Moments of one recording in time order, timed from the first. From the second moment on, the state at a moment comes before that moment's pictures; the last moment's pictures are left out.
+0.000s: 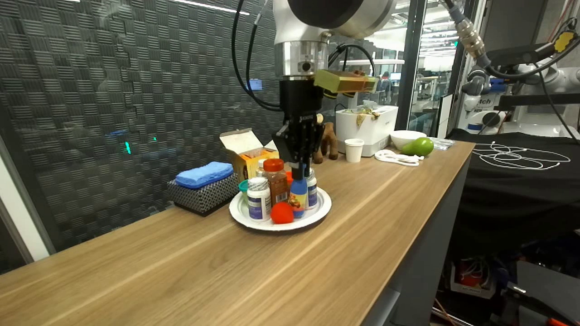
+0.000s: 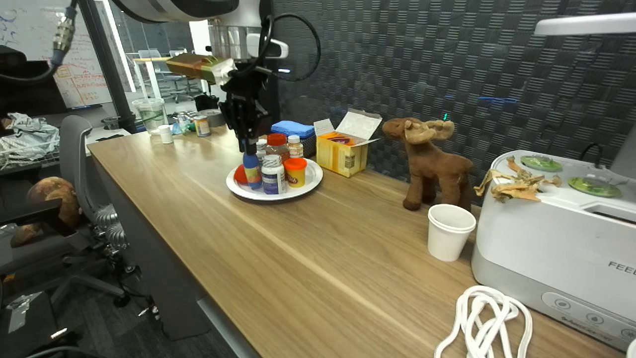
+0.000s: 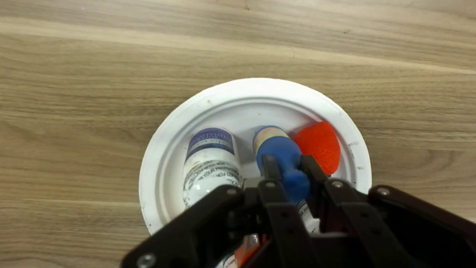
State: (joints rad) arm 0.09 0.16 0.10 -1.99 0.01 2.15 0.08
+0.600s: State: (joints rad) arm 0.09 0.19 0.10 -1.97 0.00 2.15 0.08
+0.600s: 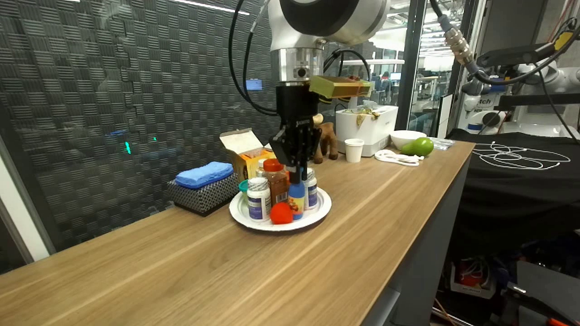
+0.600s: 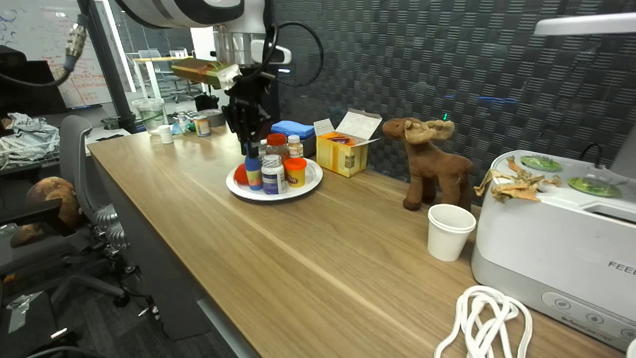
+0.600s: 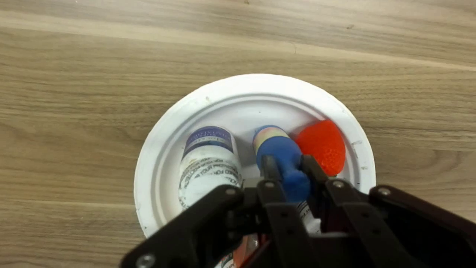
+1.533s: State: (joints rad) arm 0.09 0.19 0.09 -1.92 0.00 2.15 0.09
